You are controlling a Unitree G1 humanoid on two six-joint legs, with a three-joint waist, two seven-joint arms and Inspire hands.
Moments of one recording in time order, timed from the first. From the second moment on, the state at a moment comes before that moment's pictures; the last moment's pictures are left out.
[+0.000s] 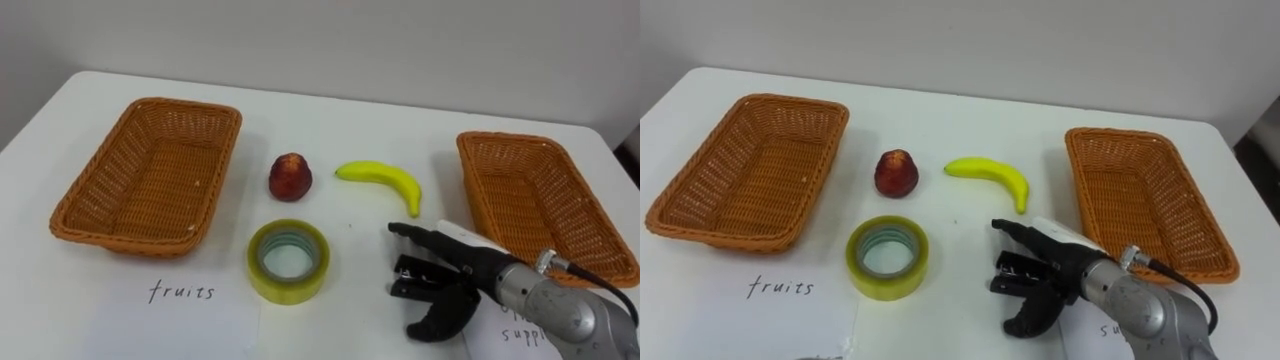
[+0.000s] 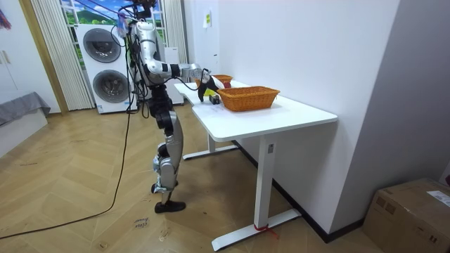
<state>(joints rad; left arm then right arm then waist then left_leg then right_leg) 0.25 0.31 -0.04 0.94 0.52 0.14 0.05 0.12 -0.45 0.13 -0.10 -0.56 0.15 0.61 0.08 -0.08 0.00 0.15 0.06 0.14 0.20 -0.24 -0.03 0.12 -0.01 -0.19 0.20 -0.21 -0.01</state>
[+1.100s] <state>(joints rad) 0.24 0.29 -0.03 0.86 0.52 0.20 0.05 0.06 -0.44 0.15 0.03 -0.72 0.17 0.42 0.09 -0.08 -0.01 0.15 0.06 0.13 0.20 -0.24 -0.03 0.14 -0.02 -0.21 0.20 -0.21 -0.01</state>
